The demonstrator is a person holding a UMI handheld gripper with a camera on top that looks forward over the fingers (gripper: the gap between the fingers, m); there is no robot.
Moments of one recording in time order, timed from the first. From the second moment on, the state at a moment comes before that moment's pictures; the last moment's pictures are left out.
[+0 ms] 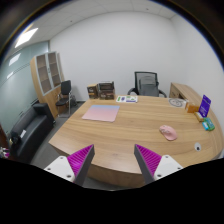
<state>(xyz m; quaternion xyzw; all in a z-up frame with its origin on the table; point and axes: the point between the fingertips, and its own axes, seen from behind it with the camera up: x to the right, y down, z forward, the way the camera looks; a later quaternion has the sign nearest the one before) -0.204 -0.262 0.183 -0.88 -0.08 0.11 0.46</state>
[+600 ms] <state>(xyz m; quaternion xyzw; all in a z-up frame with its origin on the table) 0.022 -0.109 0.085 -0.85 -0.07 -0.04 0.52</state>
